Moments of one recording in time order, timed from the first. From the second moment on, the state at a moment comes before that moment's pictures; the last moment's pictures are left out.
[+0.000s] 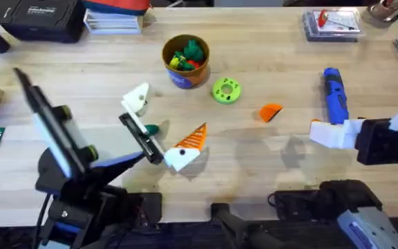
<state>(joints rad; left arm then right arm) -0.24 0.01 0.01 0.04 0.68 0.05 0.00 0.50 0.85 -1.26 -0.03 0.02</state>
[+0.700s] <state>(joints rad) -0.24 0.01 0.01 -0.09 0.93 -0.15 0.00 0.50 0.85 -1.26 -0.03 0.02</state>
